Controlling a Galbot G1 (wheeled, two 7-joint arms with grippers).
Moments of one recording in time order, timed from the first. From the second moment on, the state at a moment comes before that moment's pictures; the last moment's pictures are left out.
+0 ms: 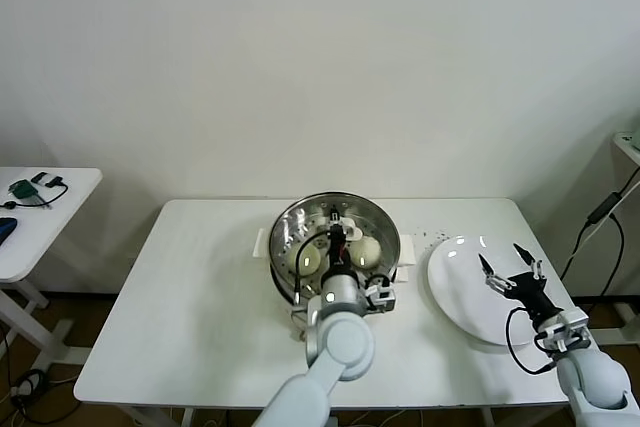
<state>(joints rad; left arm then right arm) 0.93 -1.60 0.16 -1.66 1.68 0.74 0.31 -1.23 1.07 0.70 1.45 0.29 0.15 -0.34</state>
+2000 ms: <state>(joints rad) 1.50 -1.35 -0.52 -2.12 0.29 0.26 -0.06 -1.28 1.12 0.72 1.58 0.25 0.03 -0.31</state>
